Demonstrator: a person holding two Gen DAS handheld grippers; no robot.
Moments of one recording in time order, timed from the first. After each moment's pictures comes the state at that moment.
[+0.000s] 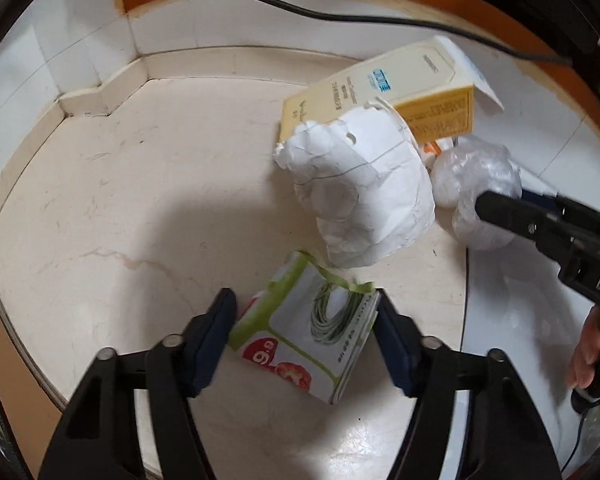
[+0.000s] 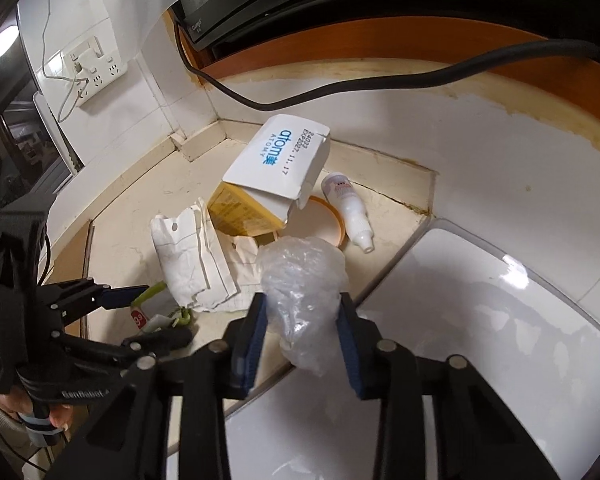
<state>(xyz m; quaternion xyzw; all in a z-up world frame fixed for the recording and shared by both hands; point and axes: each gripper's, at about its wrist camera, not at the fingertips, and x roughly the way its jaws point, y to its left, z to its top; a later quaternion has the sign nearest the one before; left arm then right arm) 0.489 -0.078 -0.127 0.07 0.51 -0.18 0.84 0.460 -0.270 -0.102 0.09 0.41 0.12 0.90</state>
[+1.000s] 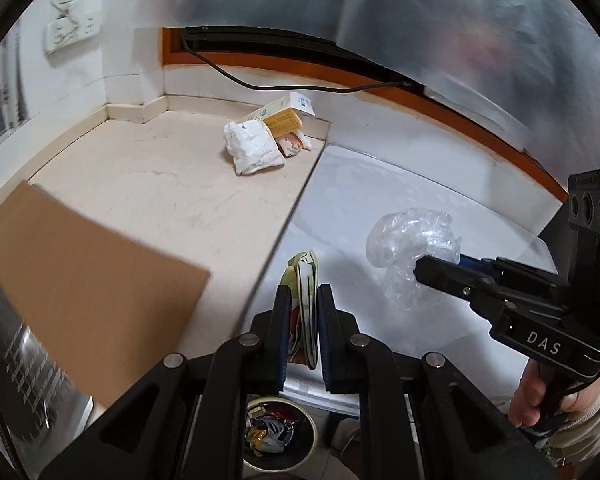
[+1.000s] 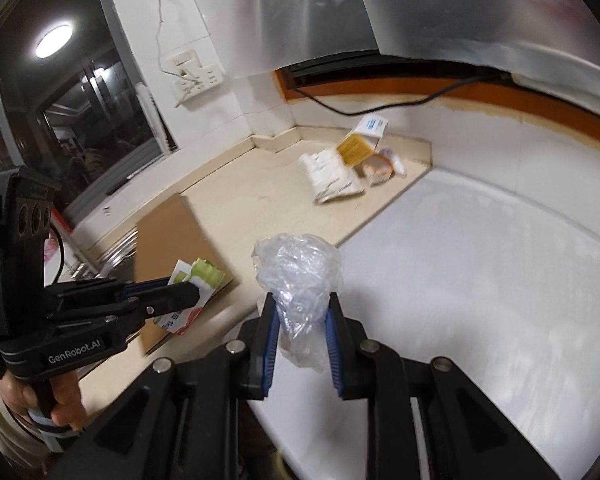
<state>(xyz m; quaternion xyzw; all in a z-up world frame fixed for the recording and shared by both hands) 0.224 -0.049 -0.043 0.00 0.42 -0.22 0.88 0.210 -0.242 -0.053 0.11 0.35 0.17 0.91</state>
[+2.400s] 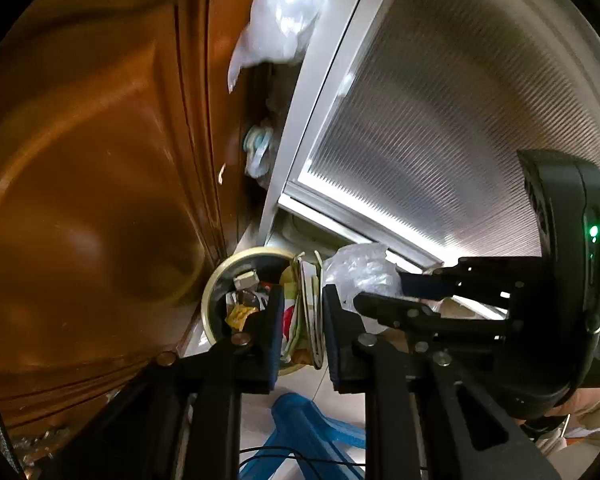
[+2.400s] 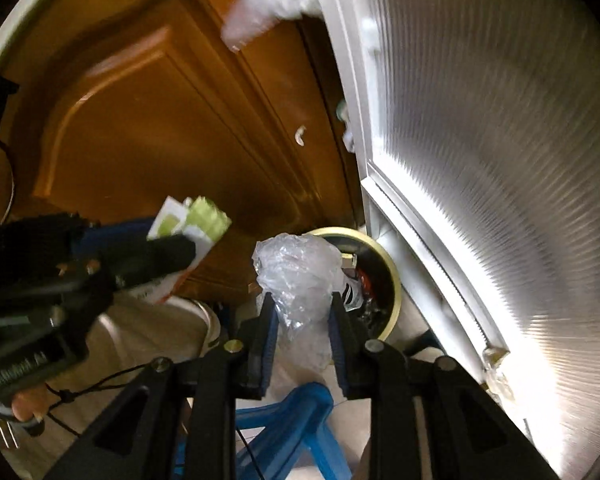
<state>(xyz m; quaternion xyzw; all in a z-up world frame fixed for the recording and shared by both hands) 0.138 -0.011 -0.343 -0.02 0.58 -0.19 0.79 0.153 -0.144 -0.361 0.02 0.60 0.19 0.78</state>
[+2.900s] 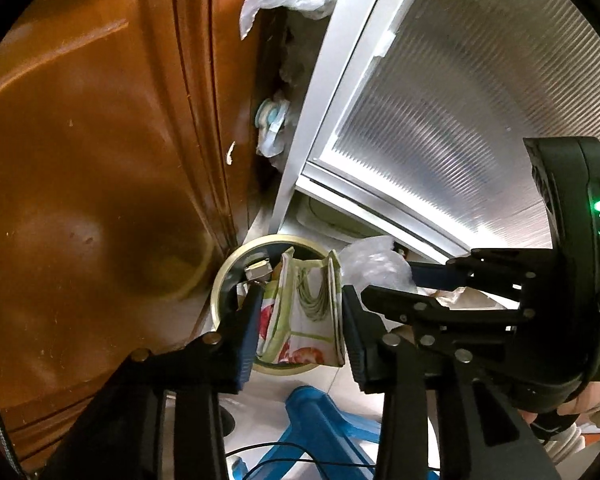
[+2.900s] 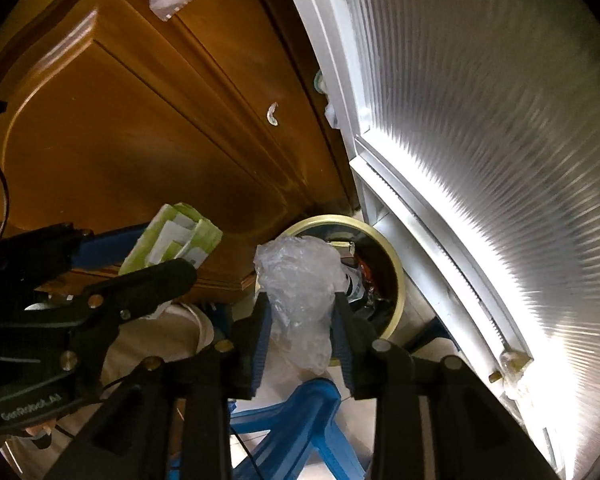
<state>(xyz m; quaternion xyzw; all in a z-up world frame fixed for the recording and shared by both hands) 0.151 -0.006 -0.376 0.00 0.60 -0.18 0.78 0.169 -0.145 -0.391 0.05 0.63 0.18 0.76</state>
